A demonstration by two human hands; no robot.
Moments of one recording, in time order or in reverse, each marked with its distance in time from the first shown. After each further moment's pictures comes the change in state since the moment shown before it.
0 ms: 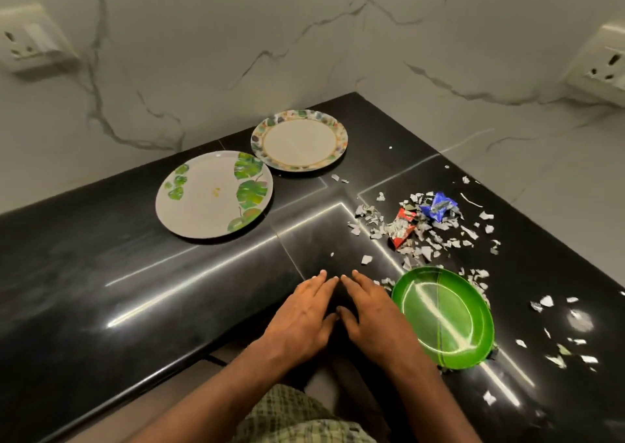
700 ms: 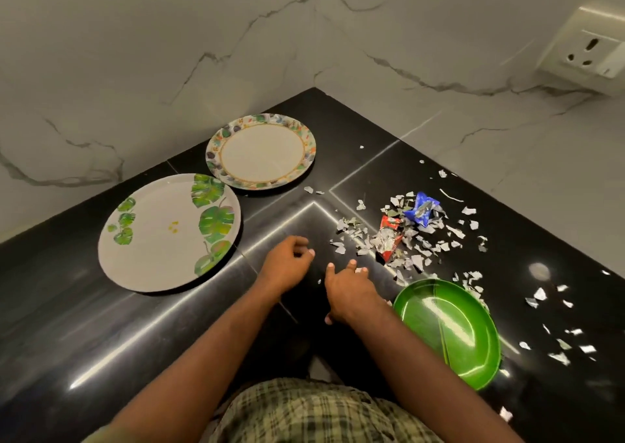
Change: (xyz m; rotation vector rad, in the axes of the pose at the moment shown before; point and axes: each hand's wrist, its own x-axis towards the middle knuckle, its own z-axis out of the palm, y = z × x) left_hand 0.175 -0.072 -0.028 -0.629 0.038 -0.396; right_hand 0.132 -0.032 -0.032 -0.358 -0.522 0.341
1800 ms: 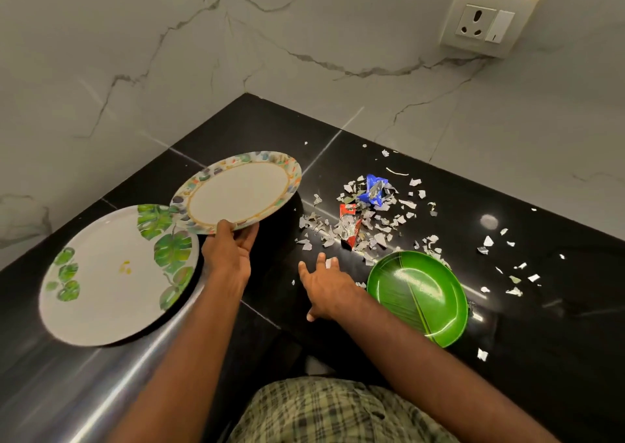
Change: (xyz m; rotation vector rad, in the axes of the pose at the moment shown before) left_hand 0.020 0.055 -0.030 -1.385 0.286 -0.214; right_hand 0.010 0.009 0.016 0.086 0.022 0.022
